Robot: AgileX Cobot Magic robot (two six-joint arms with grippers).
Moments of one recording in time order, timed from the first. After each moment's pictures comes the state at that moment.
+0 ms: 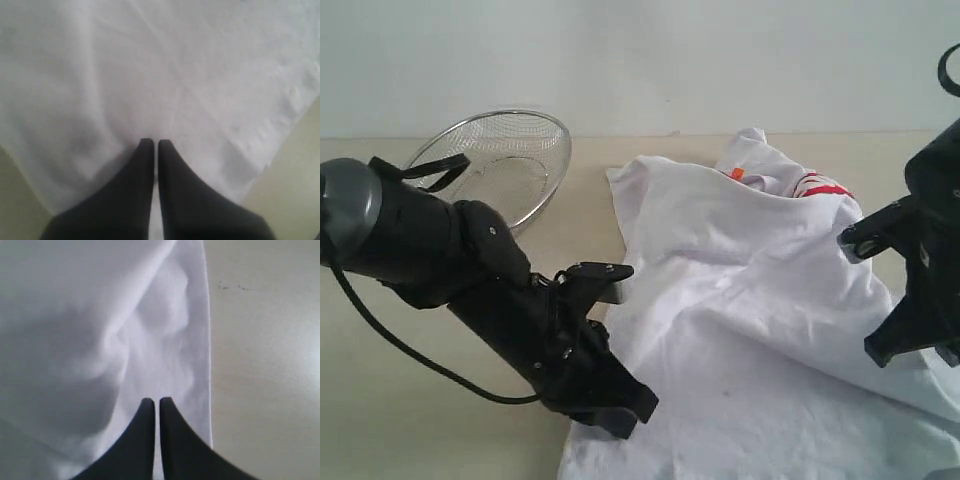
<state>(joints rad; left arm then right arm) -0.61 1.97 -0.93 -0.91 0.59 0.74 0.14 1.70 -0.87 -0.43 0.88 0.19</state>
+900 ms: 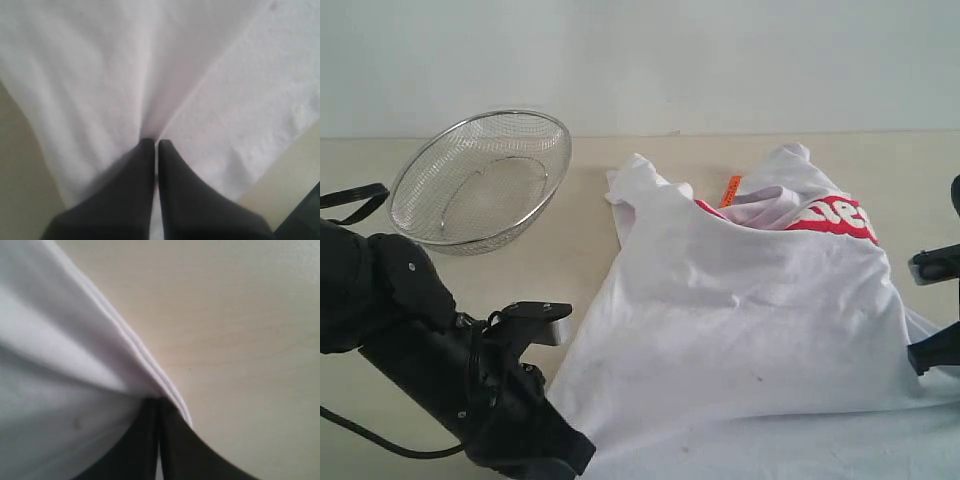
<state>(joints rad) -0.56 1.83 -0.71 -0.92 0.59 0.73 -0.09 1.87 -0.88 -0.40 0.89 0.32</state>
